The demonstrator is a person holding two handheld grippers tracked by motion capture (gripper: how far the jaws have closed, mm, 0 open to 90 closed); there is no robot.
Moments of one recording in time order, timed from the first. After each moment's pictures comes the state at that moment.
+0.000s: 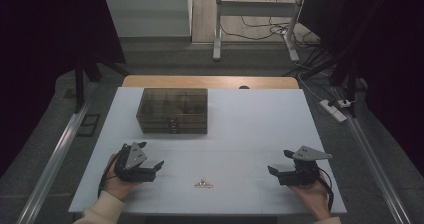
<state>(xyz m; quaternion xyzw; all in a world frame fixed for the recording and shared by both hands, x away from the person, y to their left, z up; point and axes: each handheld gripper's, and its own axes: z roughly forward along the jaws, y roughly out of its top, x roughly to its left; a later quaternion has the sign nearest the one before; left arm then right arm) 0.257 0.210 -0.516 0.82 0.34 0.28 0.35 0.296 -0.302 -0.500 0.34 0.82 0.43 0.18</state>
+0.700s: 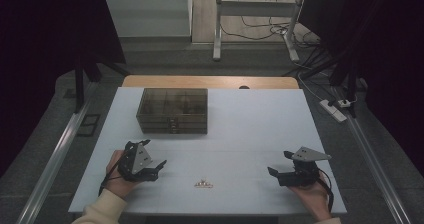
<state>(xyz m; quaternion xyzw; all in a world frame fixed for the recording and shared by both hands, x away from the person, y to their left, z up) 0.259 0.198 -0.518 0.84 0.28 0.34 0.33 0.294 -0.302 -0.501 0.34 0.82 0.42 0.18</state>
